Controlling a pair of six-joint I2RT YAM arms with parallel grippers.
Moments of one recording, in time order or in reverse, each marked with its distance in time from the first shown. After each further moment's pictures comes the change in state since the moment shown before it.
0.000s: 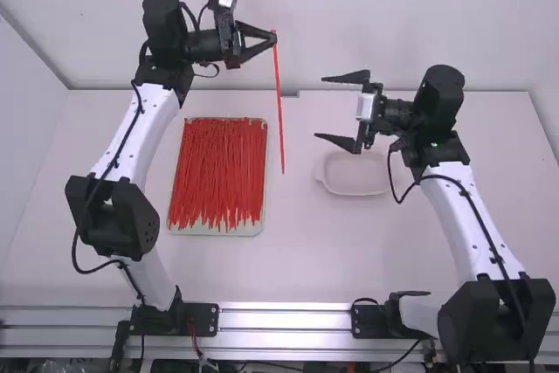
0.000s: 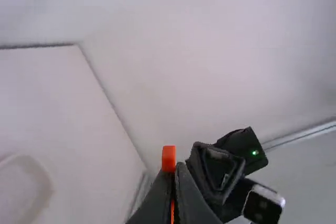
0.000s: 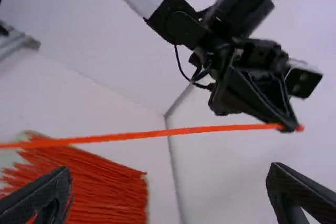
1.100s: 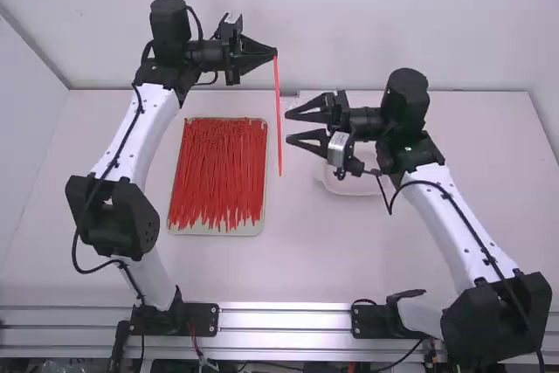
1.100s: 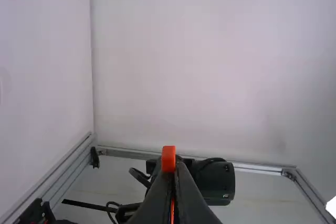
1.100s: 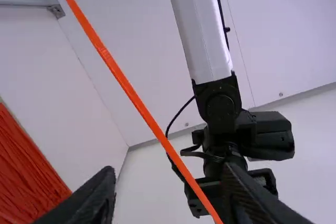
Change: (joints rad) left arm -0.004 0.001 0.000 -0.219 0.037 -0.286; right arm 0.182 0.000 0.000 0.003 -0.027 -0.471
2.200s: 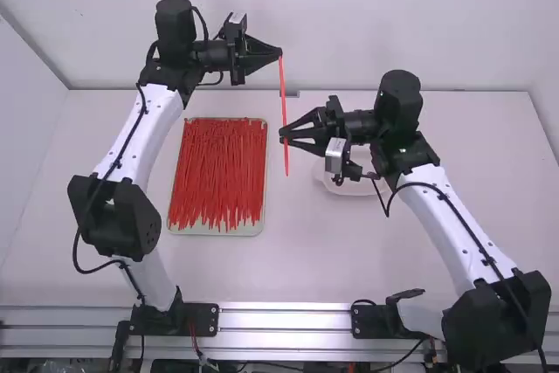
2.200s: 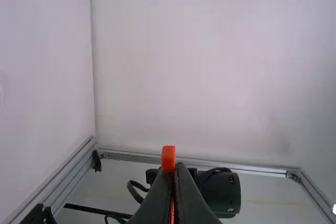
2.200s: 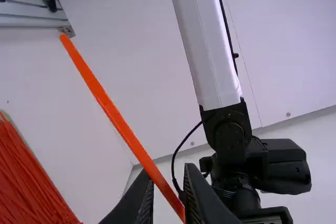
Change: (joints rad) left arm -0.019 0.000 0.000 0.008 -0.030 0.008; right arm 0.039 0.000 0.000 -0.002 -0.035 0.001
